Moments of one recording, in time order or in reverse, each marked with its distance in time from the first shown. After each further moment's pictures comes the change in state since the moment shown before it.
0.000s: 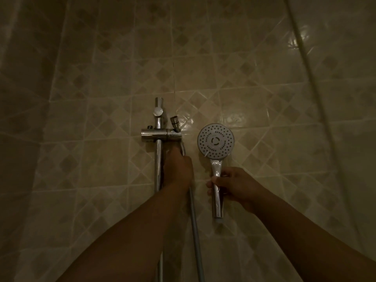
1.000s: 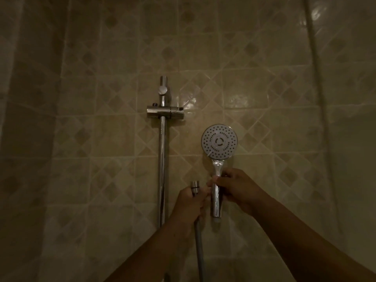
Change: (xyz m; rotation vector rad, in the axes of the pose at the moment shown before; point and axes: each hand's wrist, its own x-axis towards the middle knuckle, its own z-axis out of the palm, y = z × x) left_hand -0.163 -0.029 -0.036 -0.487 -0.503 -0.447; right_hand -0.065 0.033 0.006 -0.020 0.003 0.071
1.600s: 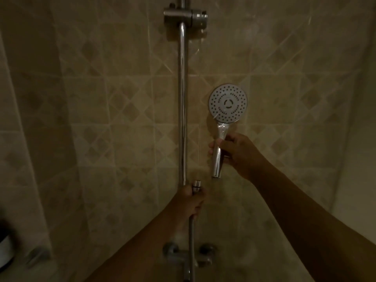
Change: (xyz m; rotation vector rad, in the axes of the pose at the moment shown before) left_hand -0.143 -0.128 -0.078 -0.022 -0.246 -0.377; right_hand -0.068 0.087 0.065 0.119 -0.020 0.105
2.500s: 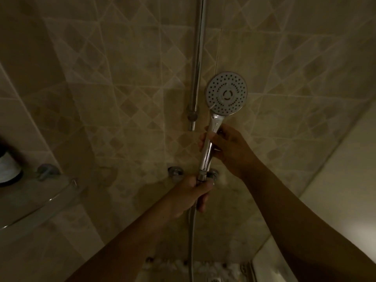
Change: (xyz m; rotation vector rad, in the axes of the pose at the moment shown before) left_hand -0.089 -0.121 -0.001 -0.050 -0.189 -0.184; right_hand -0.091 0.145 0.056 0.119 -0.061 0.205
